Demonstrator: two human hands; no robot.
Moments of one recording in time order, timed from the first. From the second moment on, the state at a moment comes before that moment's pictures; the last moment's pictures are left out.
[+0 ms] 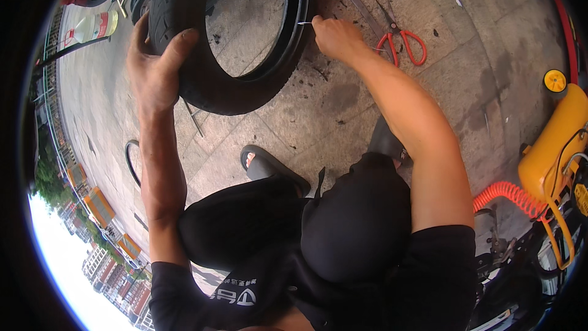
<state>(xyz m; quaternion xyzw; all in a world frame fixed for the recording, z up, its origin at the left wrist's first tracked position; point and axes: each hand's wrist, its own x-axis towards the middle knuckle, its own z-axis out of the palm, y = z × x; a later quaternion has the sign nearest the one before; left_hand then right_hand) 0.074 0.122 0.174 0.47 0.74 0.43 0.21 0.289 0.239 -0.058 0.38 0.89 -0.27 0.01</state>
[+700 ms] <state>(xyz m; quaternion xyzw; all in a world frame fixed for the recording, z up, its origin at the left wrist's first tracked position) 0.083 0.008 0.077 0.42 0.72 0.49 0.25 0.273 0.208 -0.059 0.42 0.84 -0.34 0.00</state>
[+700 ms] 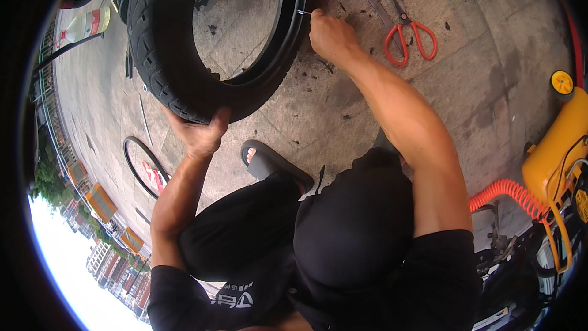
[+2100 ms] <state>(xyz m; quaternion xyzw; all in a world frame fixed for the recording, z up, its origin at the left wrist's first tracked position) 0.087 0.039 0.096 0.39 0.72 0.52 0.24 0.274 0.190 -0.060 0.47 0.80 -0.36 -0.03</state>
